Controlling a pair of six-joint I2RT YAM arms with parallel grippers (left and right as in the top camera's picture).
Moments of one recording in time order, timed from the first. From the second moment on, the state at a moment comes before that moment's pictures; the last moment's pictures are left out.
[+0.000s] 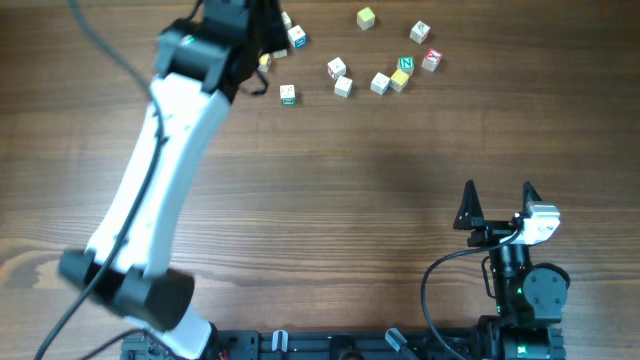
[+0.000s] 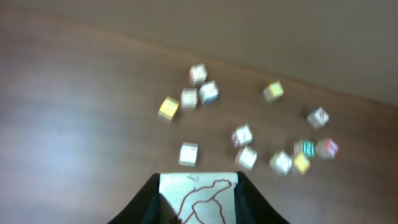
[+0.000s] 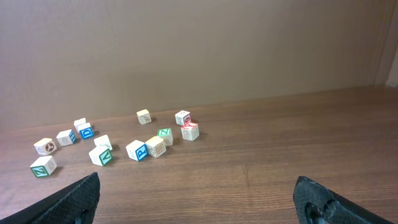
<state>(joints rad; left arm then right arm) -0.36 1.77 2.01 -1.01 -0.25 -0.51 -0.04 0.02 0.01 0.00 -0.05 0.13</state>
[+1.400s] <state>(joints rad) -0.67 1.89 1.07 -0.35 -0.32 -1.13 -0.04 0.01 0.01 0.00 -0.05 0.13</state>
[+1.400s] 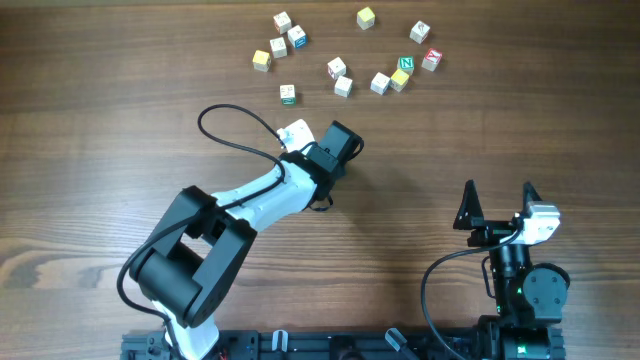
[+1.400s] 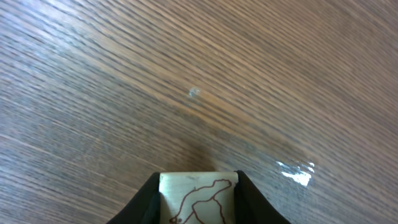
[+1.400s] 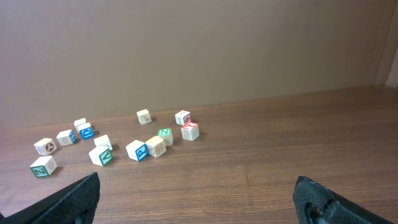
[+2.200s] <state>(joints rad) -0.67 1.90 1.07 -0.33 -0.38 -1.22 -0.04 0.01 0.01 0.00 -0.05 0.13</state>
